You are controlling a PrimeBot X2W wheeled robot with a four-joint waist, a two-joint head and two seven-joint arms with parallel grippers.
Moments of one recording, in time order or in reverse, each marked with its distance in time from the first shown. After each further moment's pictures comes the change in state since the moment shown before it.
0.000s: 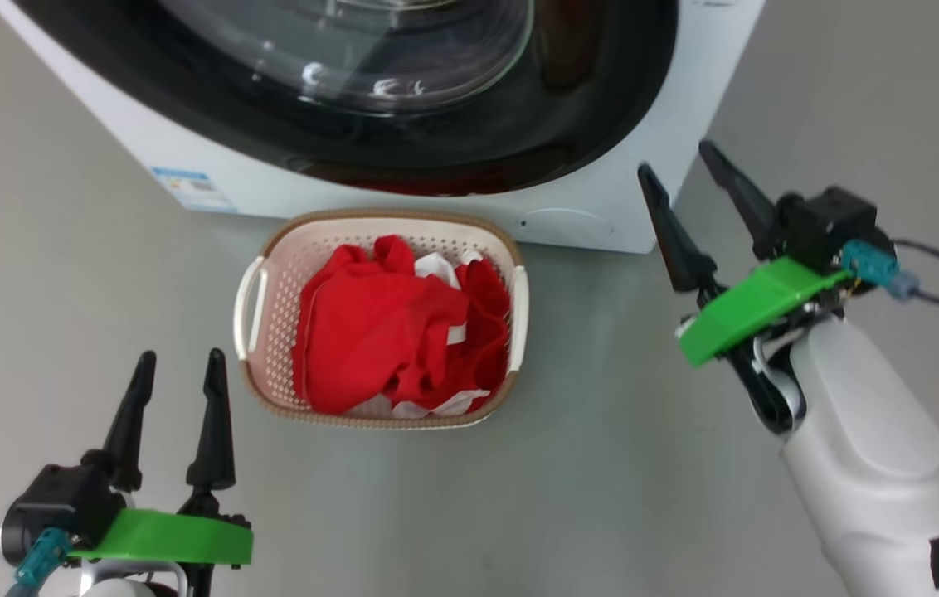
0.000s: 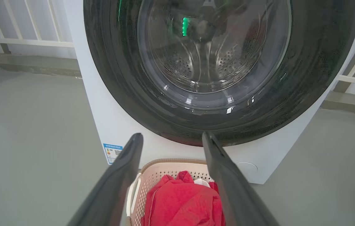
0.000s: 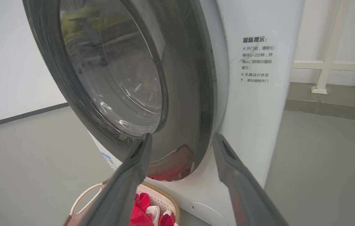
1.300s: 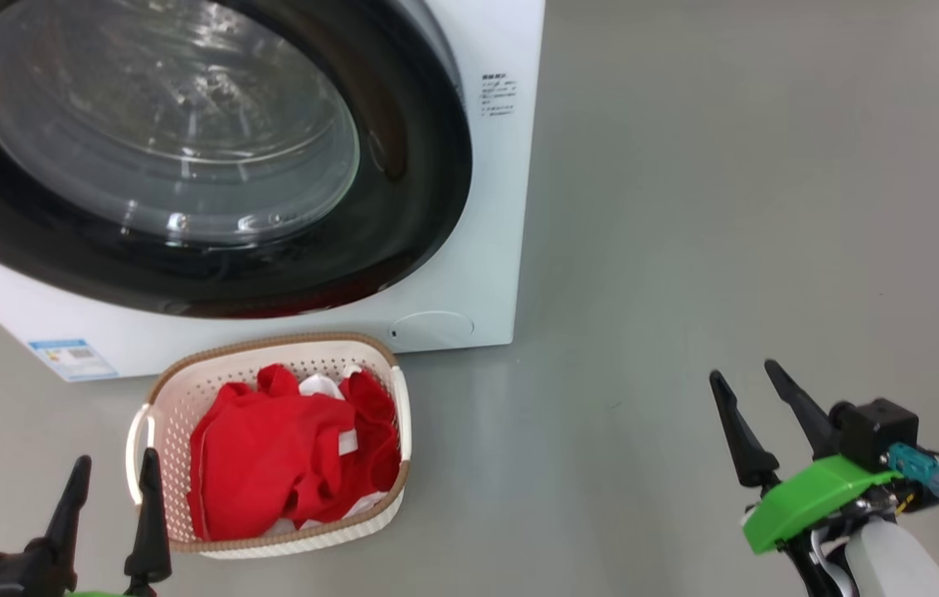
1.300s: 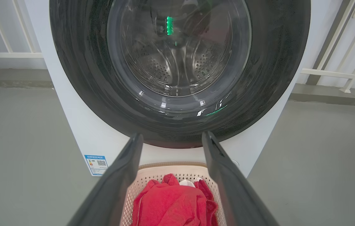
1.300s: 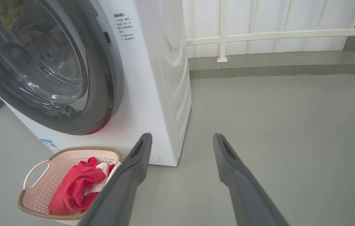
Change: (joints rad) left arm 0.144 0.063 0.103 0.059 0.014 0.000 0.000; right arm 0.433 -0.024 -0.134 -0.085 0.001 0.000 0.000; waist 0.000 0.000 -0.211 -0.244
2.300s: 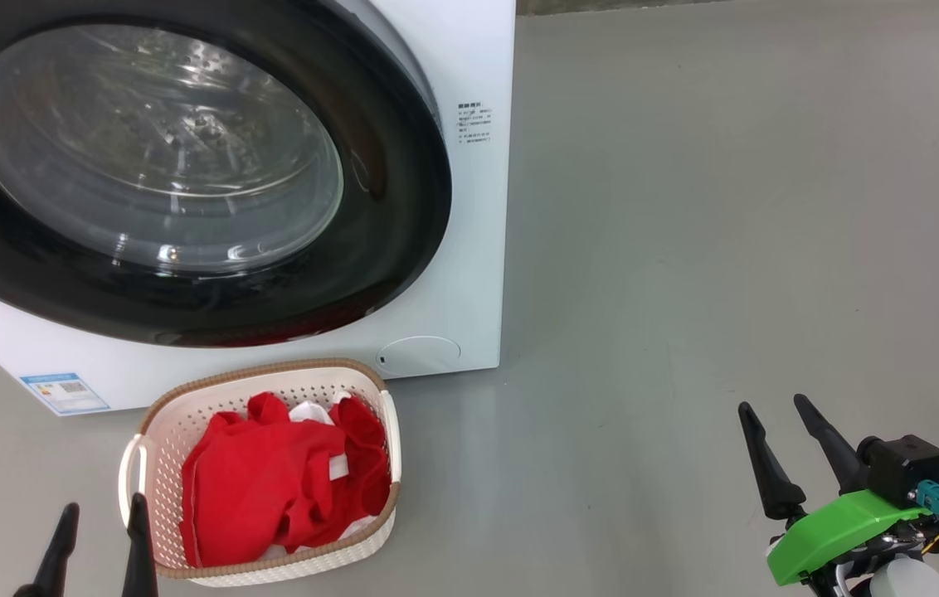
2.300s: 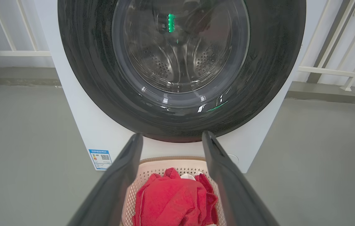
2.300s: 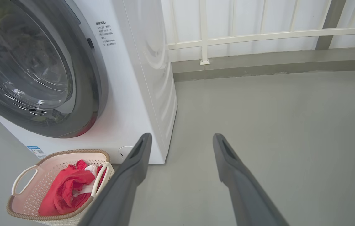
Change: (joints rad) left arm 0.084 -0.005 0.034 -0.021 0.001 0.000 0.000; right arm 0.090 -0.005 -0.056 -0.038 0.000 0.000 0.000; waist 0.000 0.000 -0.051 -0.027
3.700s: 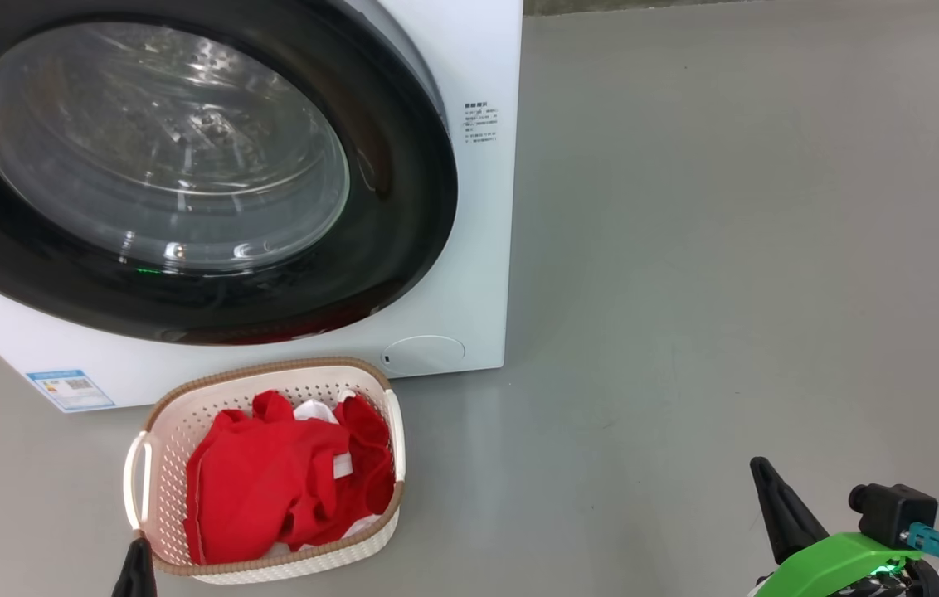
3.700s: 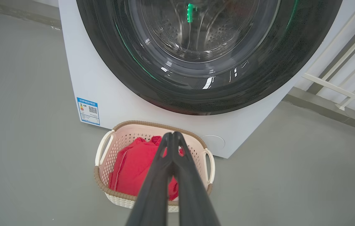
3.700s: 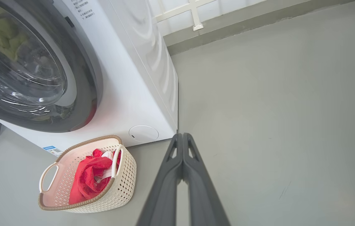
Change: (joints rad) left arm 0.014 -0.060 -0.016 0.090 -0.161 0.000 0.052; right arm 0.059 0.056 -0.008 0.065 0.143 0.000 0.046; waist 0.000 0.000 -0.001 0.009
